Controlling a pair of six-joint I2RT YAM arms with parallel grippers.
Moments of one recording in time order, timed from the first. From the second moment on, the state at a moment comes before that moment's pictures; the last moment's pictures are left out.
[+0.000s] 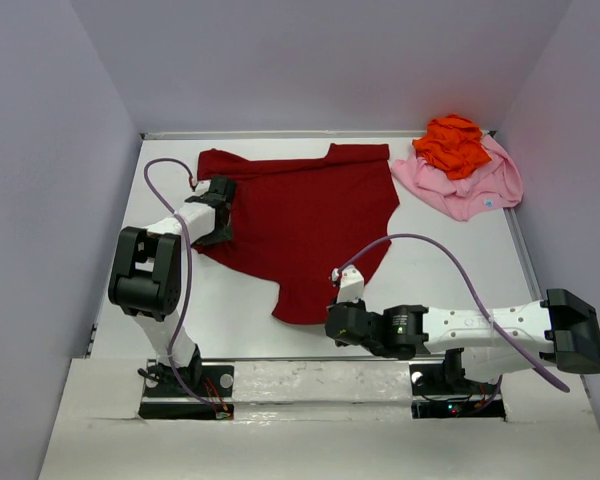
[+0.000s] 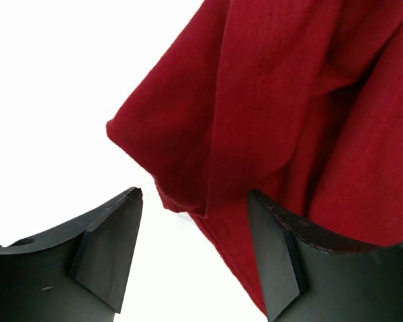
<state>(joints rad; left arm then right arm) -0.23 1.75 1.09 -0.51 -0.53 -0.44 1.41 1.22 0.74 -0.44 0.57 0.90</state>
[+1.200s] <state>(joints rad) -0.18 1.25 1.13 -0.55 -0.51 -0.44 1.41 0.95 0.78 -0.61 0.76 0.88</state>
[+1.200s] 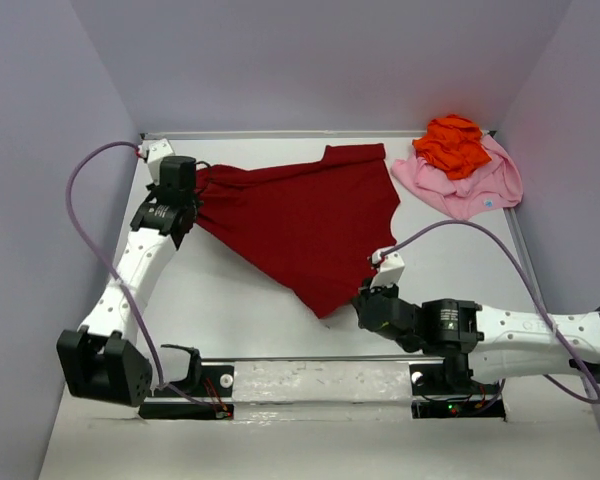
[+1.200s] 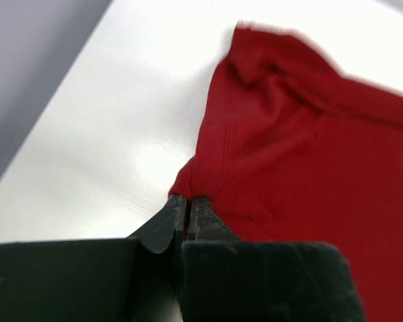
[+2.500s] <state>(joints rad) -0.14 0.72 1.51 -0.61 -0.32 -0.47 1.39 0.92 1.61 -0.14 1.23 -0.35</state>
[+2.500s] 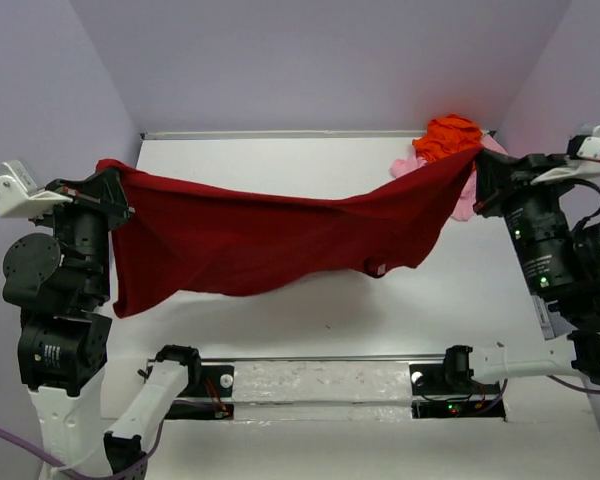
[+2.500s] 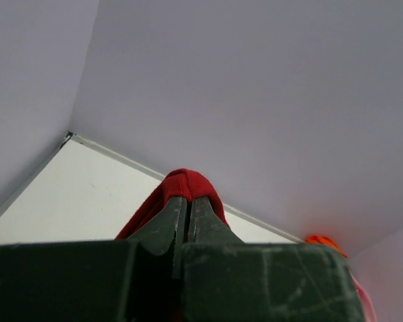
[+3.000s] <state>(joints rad) -0.14 1.01 1.64 -0.59 -0.28 -0.47 1.33 1.26 2.09 0.32 1.10 -0.93</state>
